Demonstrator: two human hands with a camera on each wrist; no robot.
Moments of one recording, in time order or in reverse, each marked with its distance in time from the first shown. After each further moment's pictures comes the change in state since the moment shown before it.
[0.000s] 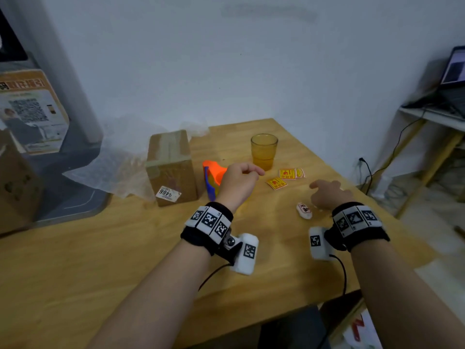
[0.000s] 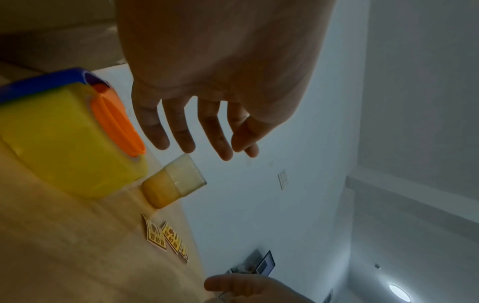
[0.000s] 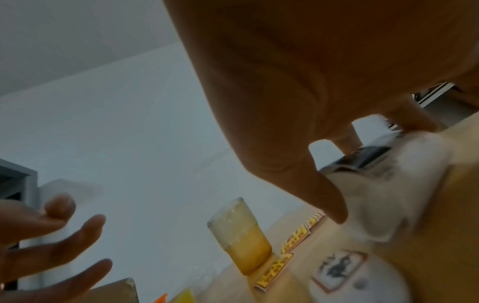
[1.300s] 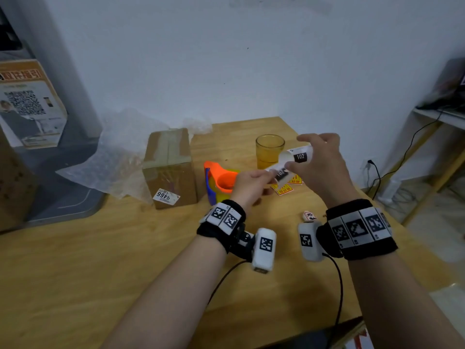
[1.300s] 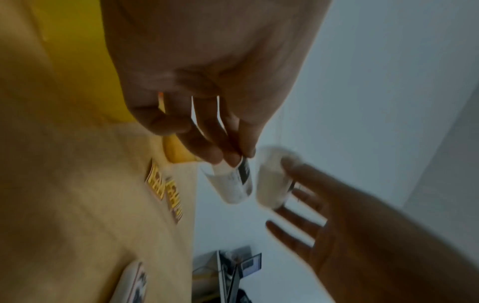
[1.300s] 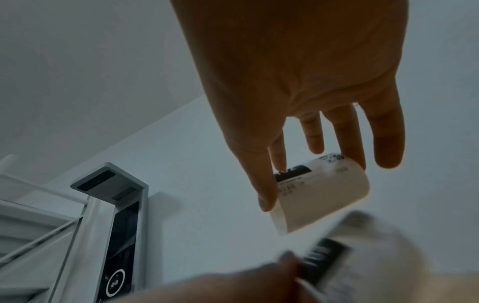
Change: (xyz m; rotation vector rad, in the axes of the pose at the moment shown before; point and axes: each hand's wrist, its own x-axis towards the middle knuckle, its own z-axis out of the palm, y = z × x) left_hand 0.038 -0.020 0.029 -0.340 -0.092 -0.288; right_hand -0.035 -0.062 -0.046 0.456 0.443 -0.533
